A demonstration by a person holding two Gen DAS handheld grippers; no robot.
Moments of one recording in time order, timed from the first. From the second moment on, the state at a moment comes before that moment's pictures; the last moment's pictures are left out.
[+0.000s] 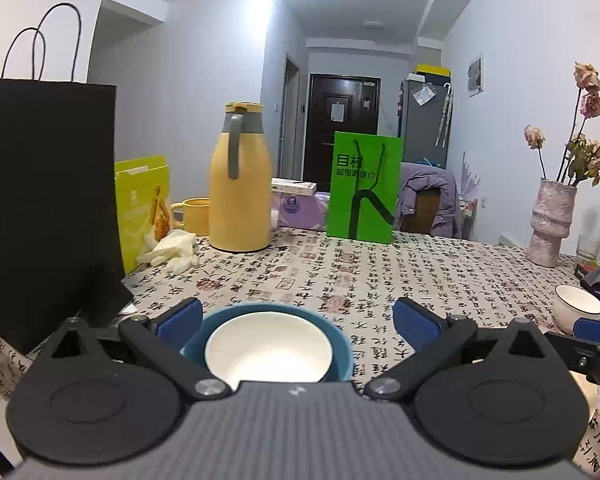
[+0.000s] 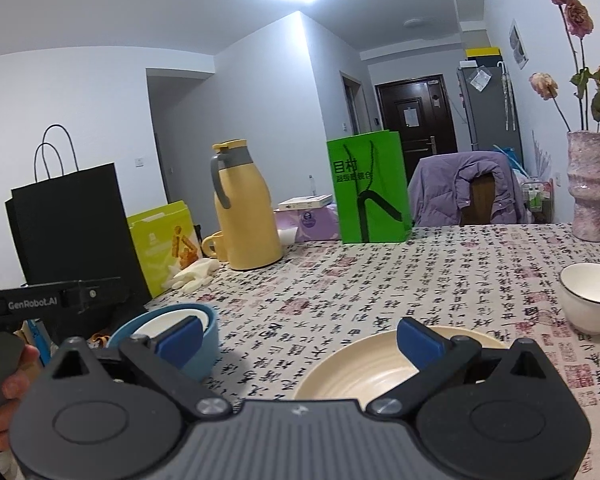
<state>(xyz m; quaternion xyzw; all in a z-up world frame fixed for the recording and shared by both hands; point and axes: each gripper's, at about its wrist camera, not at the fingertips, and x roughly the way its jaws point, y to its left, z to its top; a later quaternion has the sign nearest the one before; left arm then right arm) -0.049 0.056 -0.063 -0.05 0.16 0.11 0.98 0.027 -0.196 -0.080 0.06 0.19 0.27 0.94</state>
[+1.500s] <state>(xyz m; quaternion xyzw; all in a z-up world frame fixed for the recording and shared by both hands) 0.080 -0.036 -0.037 -0.08 0.17 0.04 0.98 0.152 -0.294 -0.042 0.05 0.18 0.24 0.95</state>
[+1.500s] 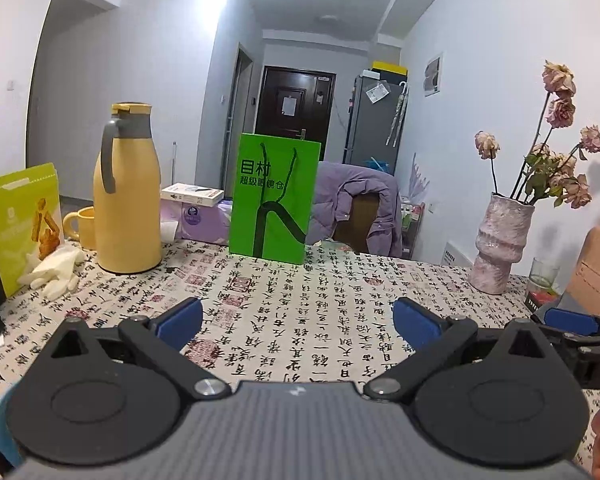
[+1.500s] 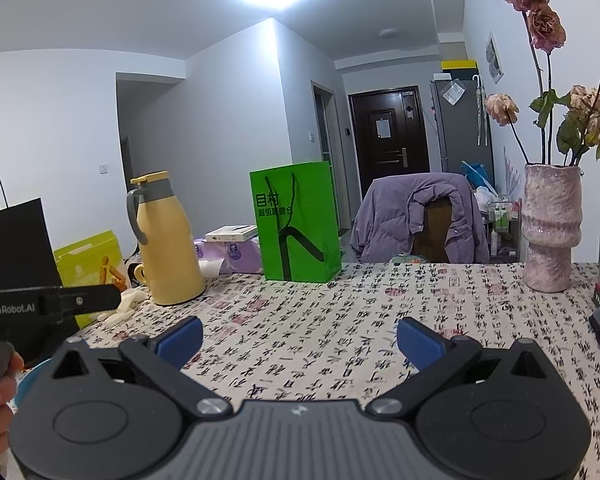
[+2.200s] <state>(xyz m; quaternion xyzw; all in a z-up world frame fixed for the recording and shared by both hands) 0.133 -0.073 -0.039 -0.06 0.17 0.05 0.98 0.237 -0.345 -0.047 0.11 0.17 0.24 0.95</state>
